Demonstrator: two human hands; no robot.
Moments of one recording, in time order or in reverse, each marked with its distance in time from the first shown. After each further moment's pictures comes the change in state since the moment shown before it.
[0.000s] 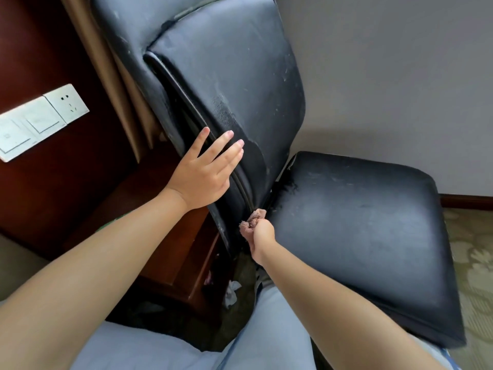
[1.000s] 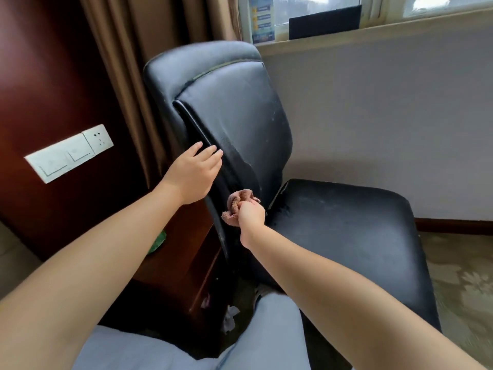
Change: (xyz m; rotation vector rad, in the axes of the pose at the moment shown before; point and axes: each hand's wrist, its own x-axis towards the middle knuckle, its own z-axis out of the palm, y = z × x) left_hand 0.015 -0.040 -0.065 0.052 -0.303 0.067; right_hand -0.104 -0.046 0.024 -0.050 -0.132 -0.144
